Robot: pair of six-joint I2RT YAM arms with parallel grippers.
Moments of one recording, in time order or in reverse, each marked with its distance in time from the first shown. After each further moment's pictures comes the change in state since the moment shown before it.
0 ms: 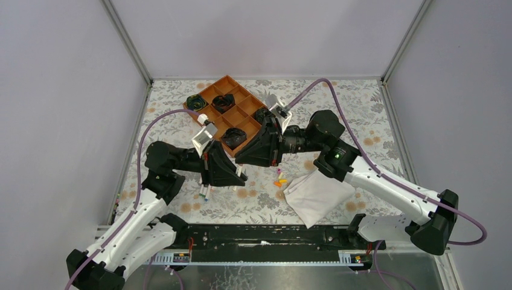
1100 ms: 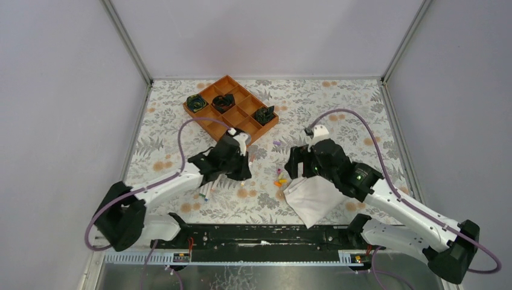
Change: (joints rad) left arm -0.211 0.438 0.021 -0.779 -1.054 0.400; right arm -0.085 -0.306 -0.289 -0.767 0.966 -0.033
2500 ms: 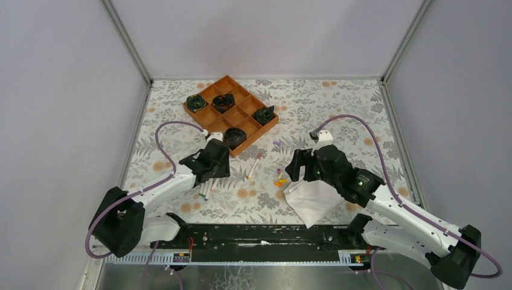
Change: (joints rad) left arm 0.084 0.021 -0.038 -0.085 -0.409 -0.084; right arm -0.027 -0.071 -0.136 0.045 0.000 0.103
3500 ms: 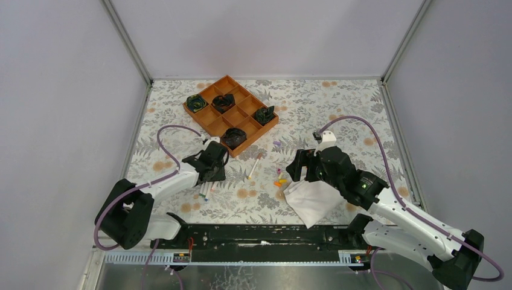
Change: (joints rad) left arm 0.061 0.063 -0.050 -0.023 -0.005 -0.055; right arm 0.000 -0.043 -0.014 0.007 -0.001 0.029
